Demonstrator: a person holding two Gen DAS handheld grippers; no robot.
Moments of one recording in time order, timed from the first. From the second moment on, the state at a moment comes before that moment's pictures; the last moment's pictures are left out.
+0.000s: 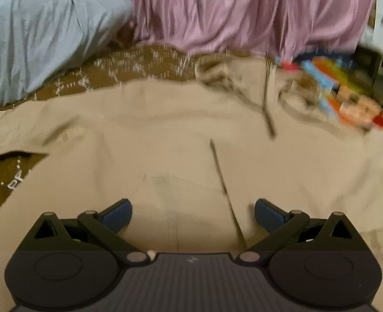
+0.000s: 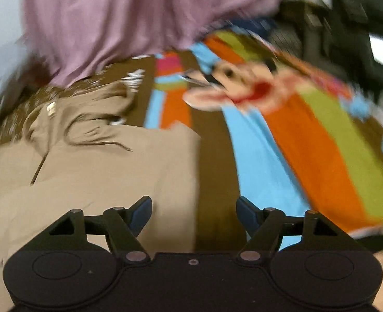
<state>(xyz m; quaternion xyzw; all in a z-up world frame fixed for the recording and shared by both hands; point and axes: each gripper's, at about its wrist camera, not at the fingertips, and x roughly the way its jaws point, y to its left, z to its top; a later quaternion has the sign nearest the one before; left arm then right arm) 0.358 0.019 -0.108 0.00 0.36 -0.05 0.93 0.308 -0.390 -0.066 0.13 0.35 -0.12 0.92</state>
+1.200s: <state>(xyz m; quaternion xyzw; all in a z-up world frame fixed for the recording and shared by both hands) 0.338 0.384 -0.030 -0.22 0.29 0.18 0.91 0.194 -0.260 -0.021 0.06 0.32 0.03 0.94</state>
